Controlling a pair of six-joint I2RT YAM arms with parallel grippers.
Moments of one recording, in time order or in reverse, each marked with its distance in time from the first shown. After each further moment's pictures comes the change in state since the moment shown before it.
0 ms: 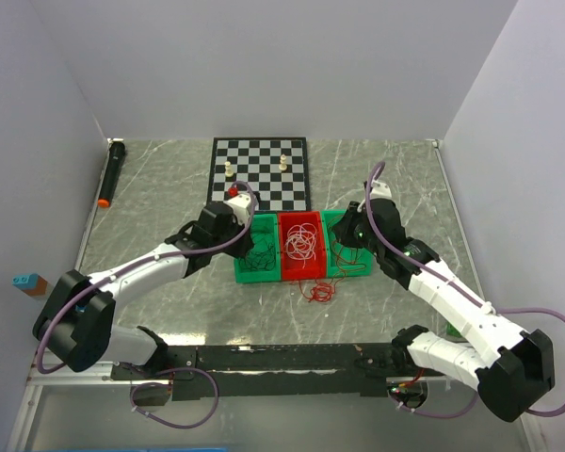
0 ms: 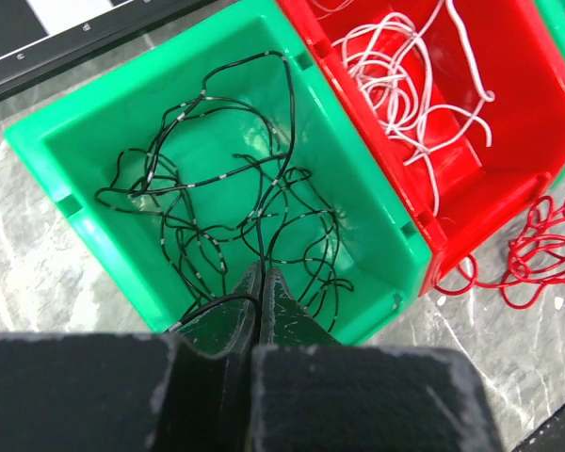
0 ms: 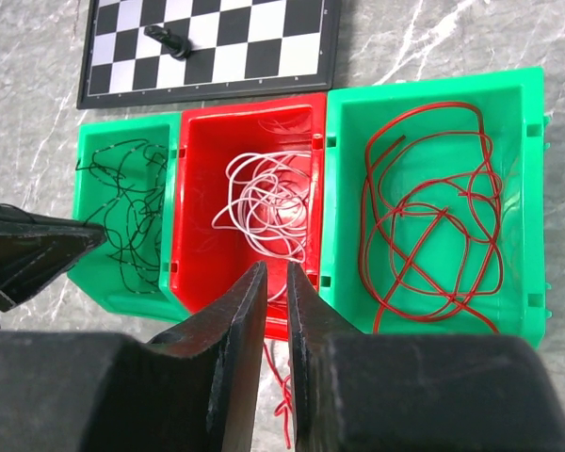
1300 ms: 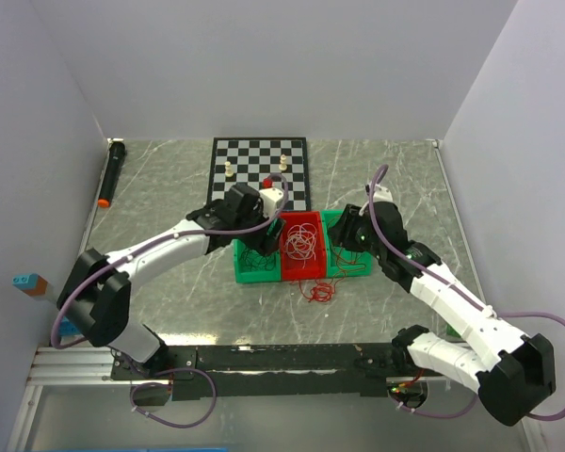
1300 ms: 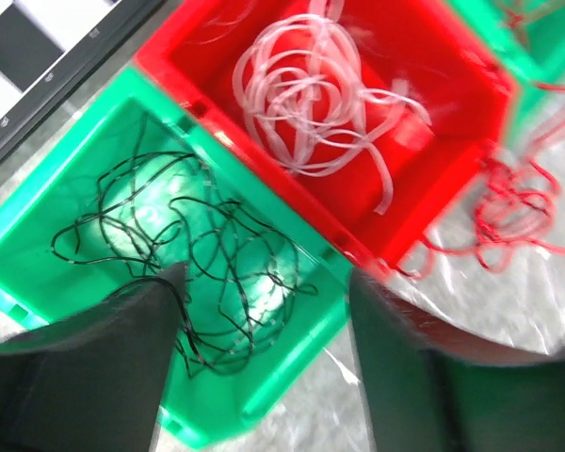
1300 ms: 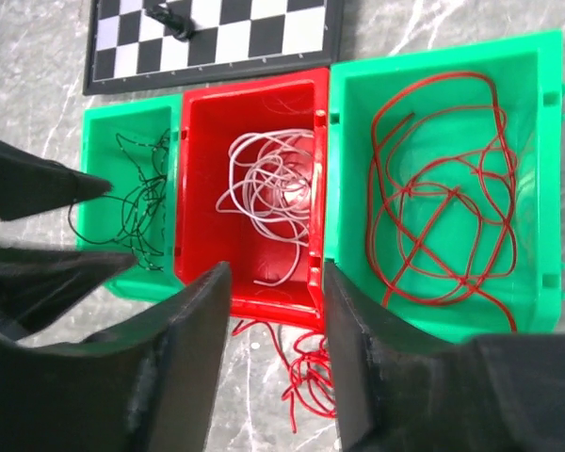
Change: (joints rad) left arm -0.088 0.175 0.308 -0.268 0.038 0.180; right arm -0.013 -0.022 -0.031 -0.004 -0.048 0.031
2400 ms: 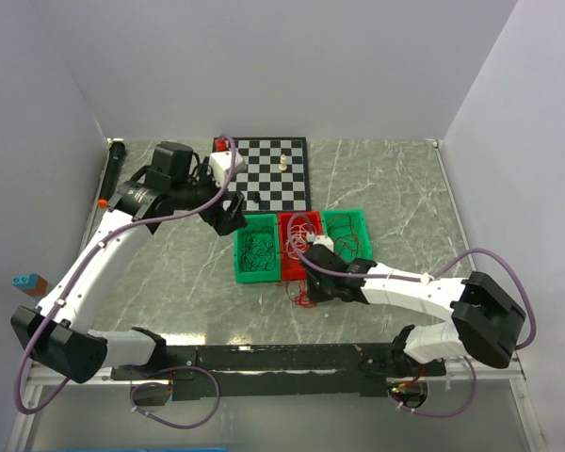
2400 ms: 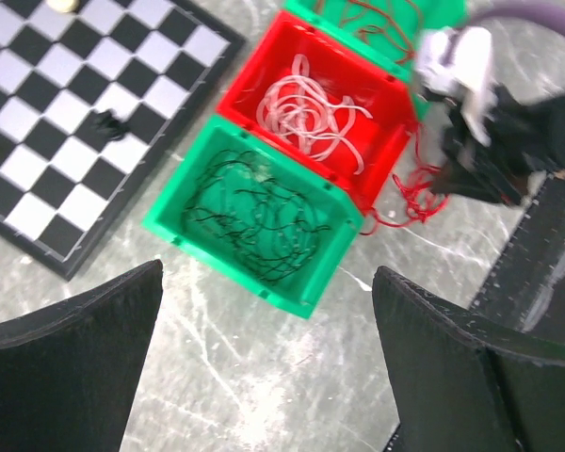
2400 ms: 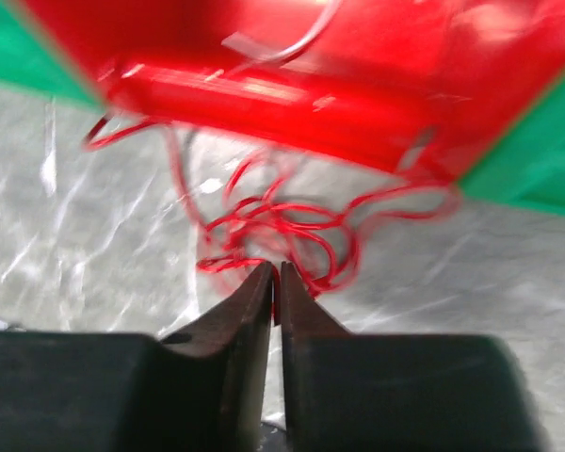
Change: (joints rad) left arm 0.269 -0.243 0.318 -0.467 0.354 0.314; right arm 0.432 0.327 -0.076 -0.100 0.104 0.108
